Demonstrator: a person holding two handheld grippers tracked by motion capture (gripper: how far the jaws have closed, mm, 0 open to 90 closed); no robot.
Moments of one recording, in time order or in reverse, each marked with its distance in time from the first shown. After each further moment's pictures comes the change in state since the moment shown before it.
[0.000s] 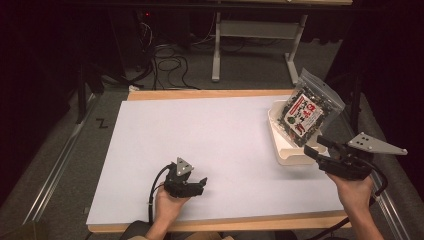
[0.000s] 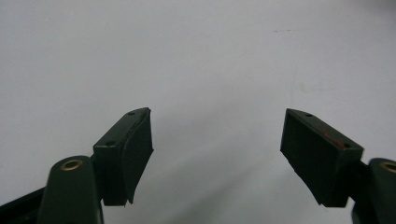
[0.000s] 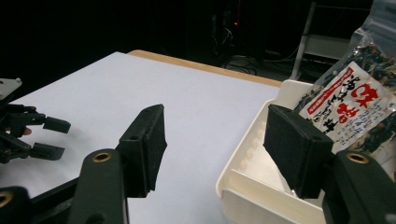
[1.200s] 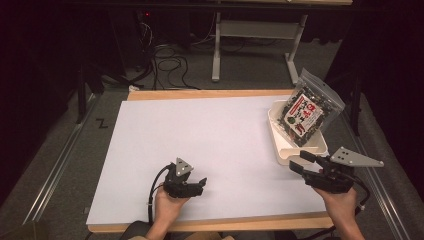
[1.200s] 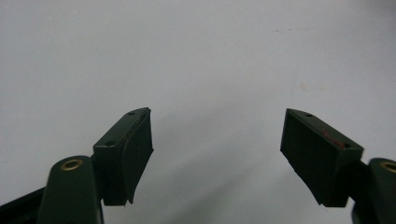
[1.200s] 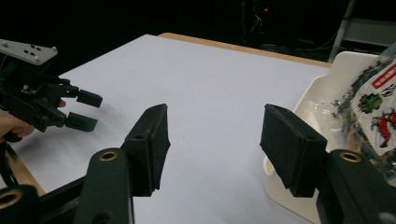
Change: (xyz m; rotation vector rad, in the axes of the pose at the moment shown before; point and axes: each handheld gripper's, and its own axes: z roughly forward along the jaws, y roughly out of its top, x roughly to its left) left arm 0.000 0.000 -0.001 0.003 0.006 -0.005; right arm 0.021 -0.035 0.018 0.033 0.117 0.001
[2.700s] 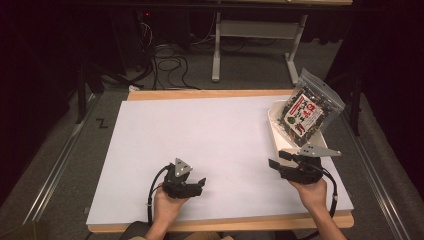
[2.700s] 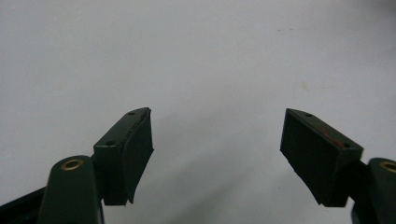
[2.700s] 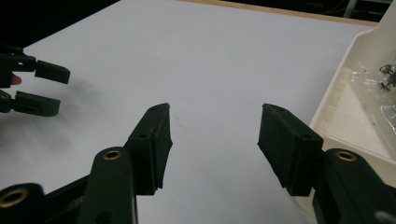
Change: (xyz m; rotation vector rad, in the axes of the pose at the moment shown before) left arm 0.001 -0.001 -0.002 -0.006 0.005 -0.001; right arm -0.002 -0.017 0.070 0.137 -0.019 0.022
